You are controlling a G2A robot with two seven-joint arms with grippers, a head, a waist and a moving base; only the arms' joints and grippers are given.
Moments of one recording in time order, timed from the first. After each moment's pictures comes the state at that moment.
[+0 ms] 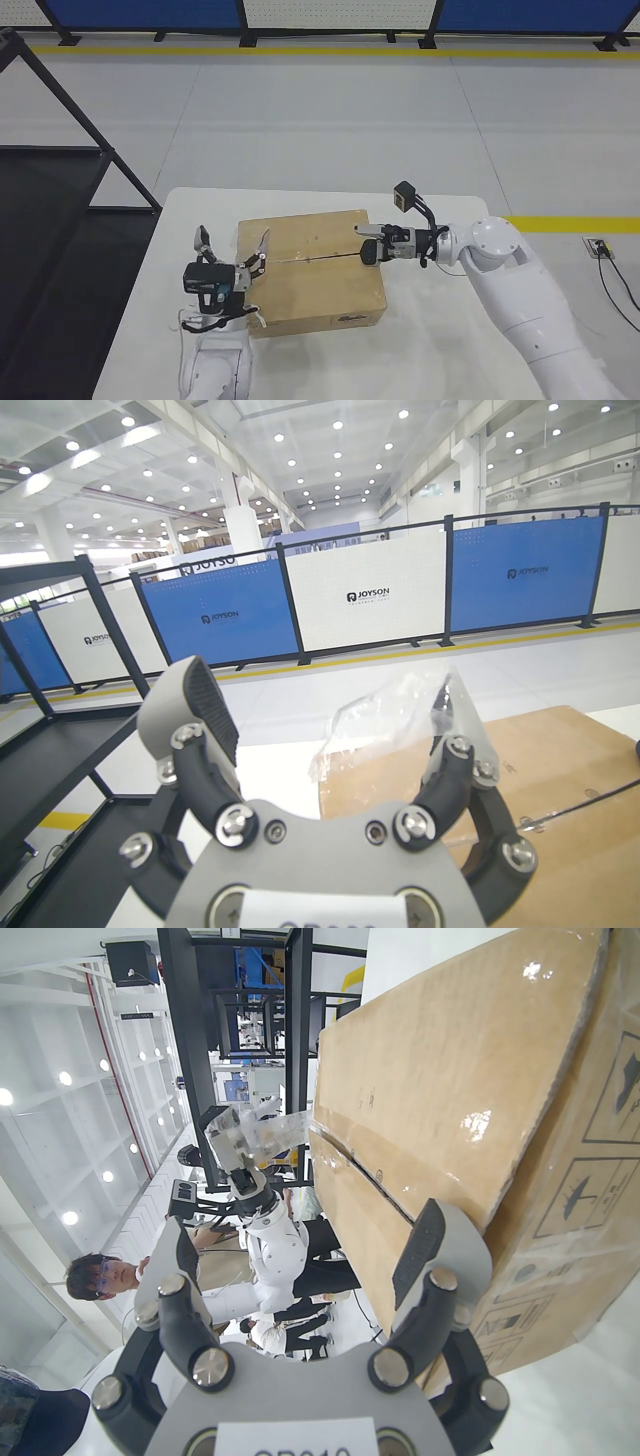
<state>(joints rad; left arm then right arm) 1.26 -1.35 -1.25 -1.77 1.60 0.36 0.25 -0.48 -1.22 1.06 -0.99 0.36 -0.08 1.22</state>
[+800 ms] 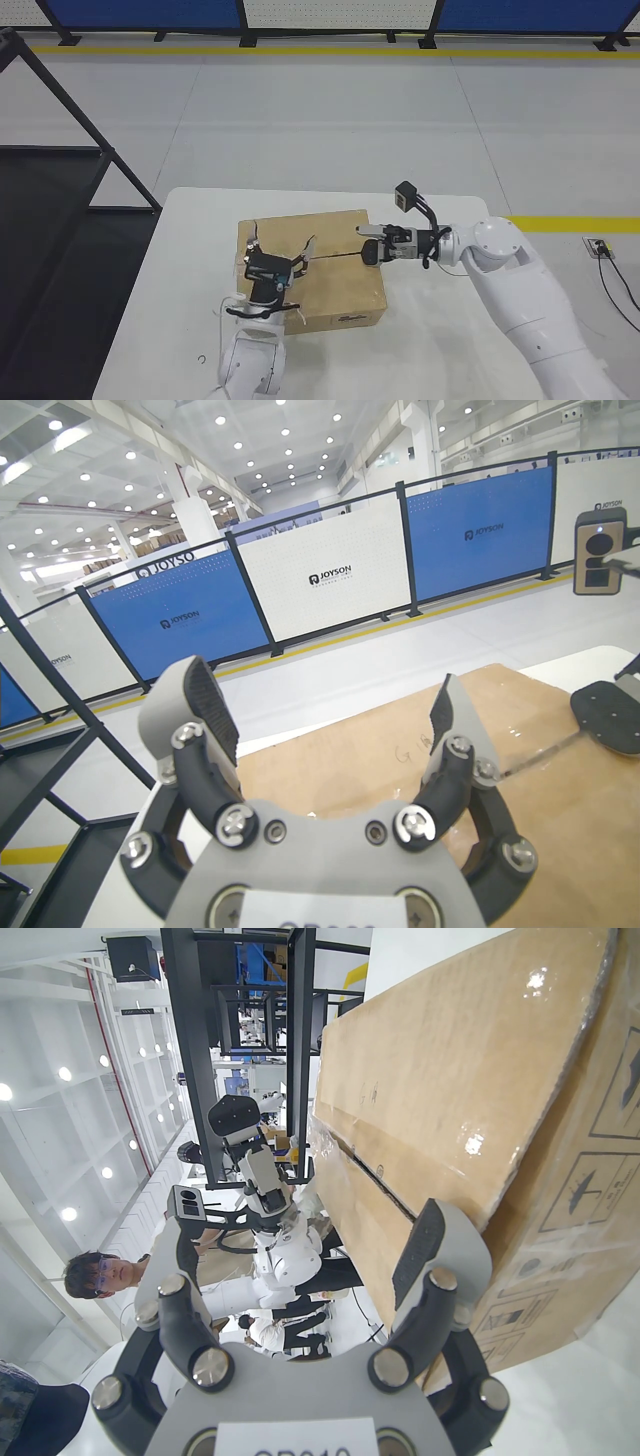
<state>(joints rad) 1.15 -1.39 -1.11 -1.64 1.71 0.34 0.16 -0.48 -1.21 1.07 -1.00 0.37 -0.09 1.23</state>
